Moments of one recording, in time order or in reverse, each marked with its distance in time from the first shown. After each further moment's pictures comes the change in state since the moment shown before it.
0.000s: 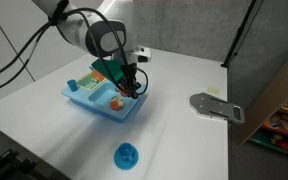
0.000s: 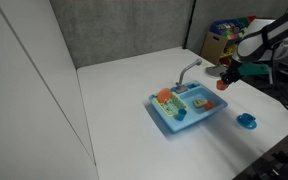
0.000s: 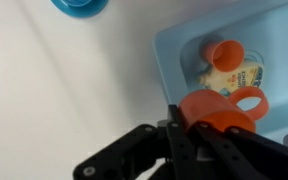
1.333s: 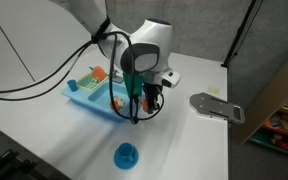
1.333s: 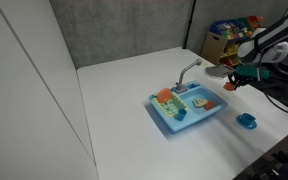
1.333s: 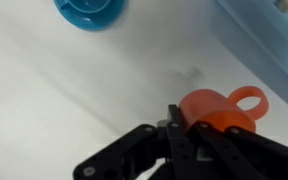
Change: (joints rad) arm -0.039 0.210 -0.131 0.212 0.119 -0.103 0.306
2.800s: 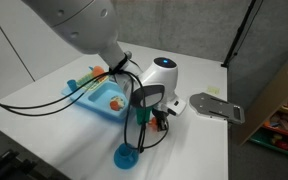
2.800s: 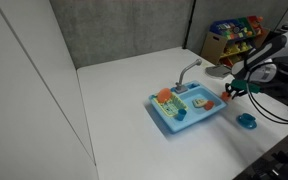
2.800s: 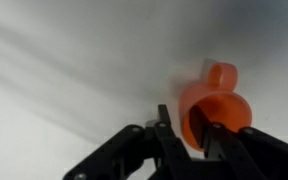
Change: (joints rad) arm -0.090 0.257 0.043 0.130 0.098 0.213 -0.014
